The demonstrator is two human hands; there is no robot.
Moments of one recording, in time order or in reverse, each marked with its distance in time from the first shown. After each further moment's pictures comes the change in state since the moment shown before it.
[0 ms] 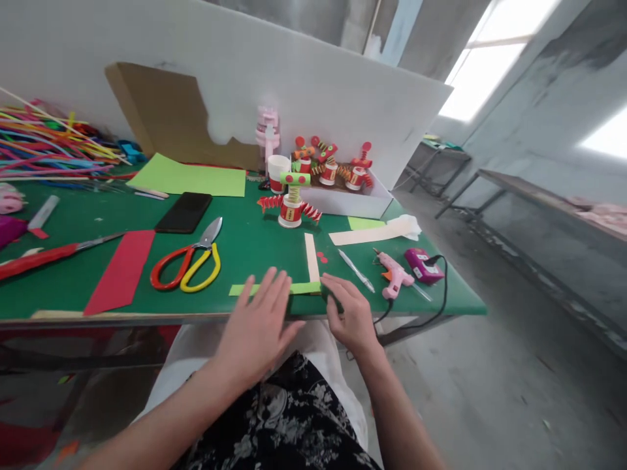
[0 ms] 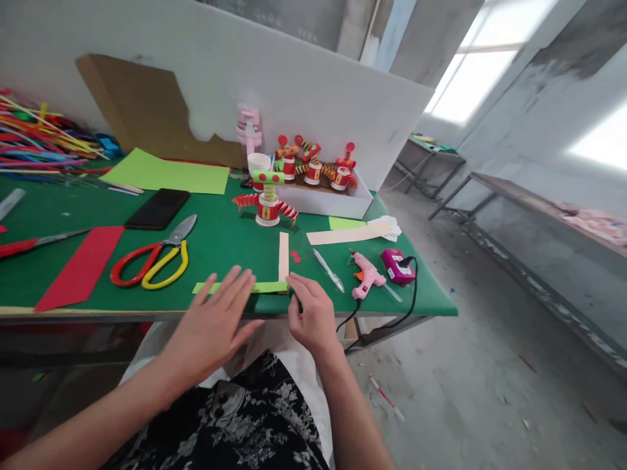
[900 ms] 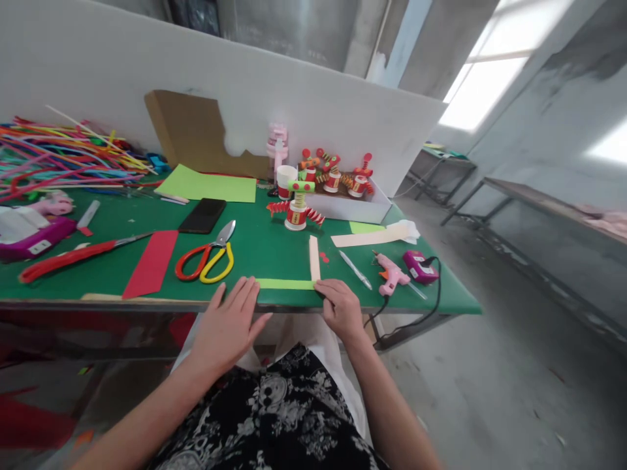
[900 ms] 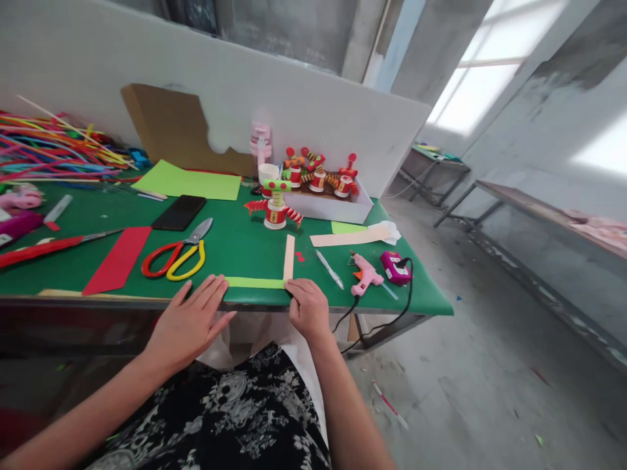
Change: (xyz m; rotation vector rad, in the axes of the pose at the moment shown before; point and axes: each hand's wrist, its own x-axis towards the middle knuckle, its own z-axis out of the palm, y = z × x) left_hand -0.045 -0.039 0.015 0.140 0.002 -0.090; right_hand -0.010 0.016 0.022 0.099 -0.005 -0.020
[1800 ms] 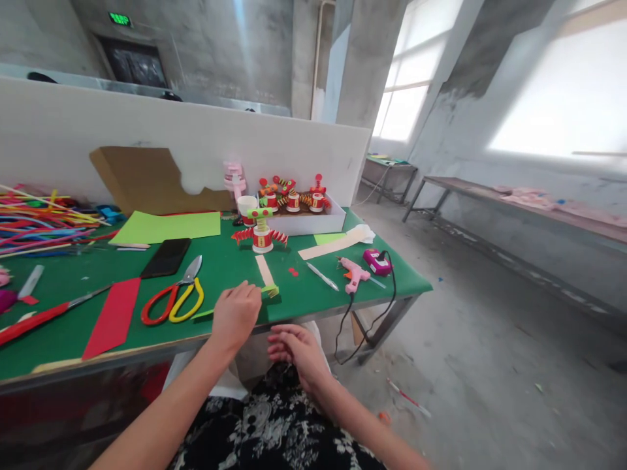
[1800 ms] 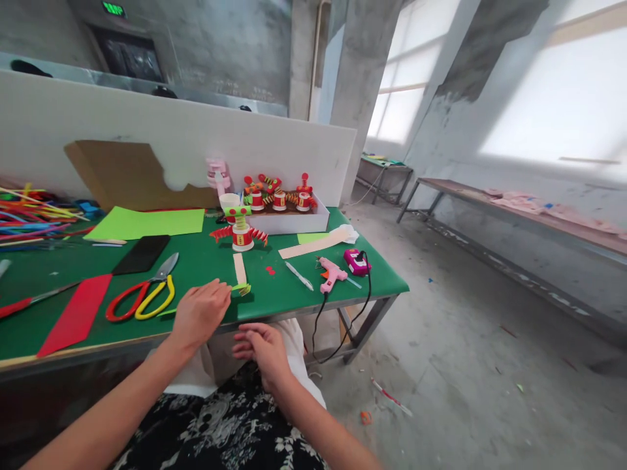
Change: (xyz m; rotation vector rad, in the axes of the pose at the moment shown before) left_hand 0.076 0.028 -0.014 -0.093 0.138 0.067; right_hand -0.033 -0.079 0.025 1.262 0.104 1.085
